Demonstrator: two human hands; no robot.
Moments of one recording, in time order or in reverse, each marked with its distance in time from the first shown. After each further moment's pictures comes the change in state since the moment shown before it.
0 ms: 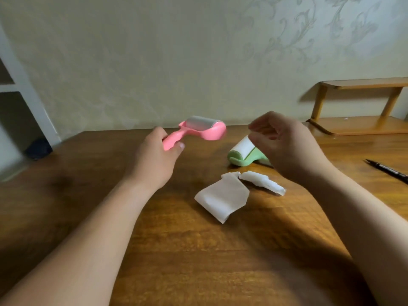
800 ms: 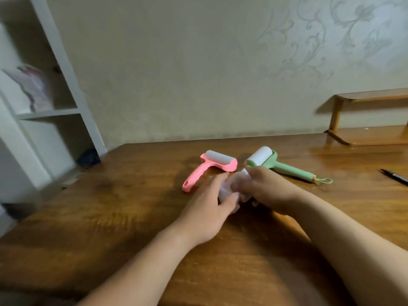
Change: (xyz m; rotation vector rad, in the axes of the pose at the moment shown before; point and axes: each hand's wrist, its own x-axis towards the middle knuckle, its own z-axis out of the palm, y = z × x) left_hand -0.107 0.032 0.006 -0.100 -0.428 0.086; right_hand -0.023 -0.009 0.048 0.323 -0.631 0.237
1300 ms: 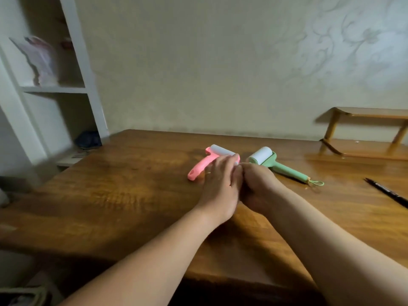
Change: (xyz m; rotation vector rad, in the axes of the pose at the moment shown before) left_hand 0.010 0.014 0.020 -0.084 0.223 0.091; right_hand -0.019 -0.045 0.046 1.067 0.104 0.204
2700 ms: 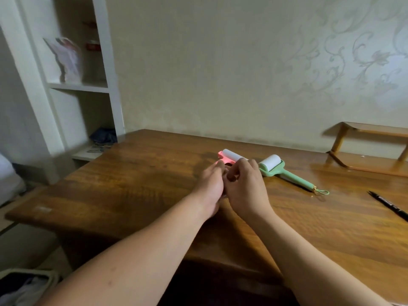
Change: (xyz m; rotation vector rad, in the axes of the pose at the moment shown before) left_hand -0.008 0.016 -0.048 -0.831 0.201 -0.687; right_hand -0.022 0.037 0.042 -1.248 0.341 -0.735
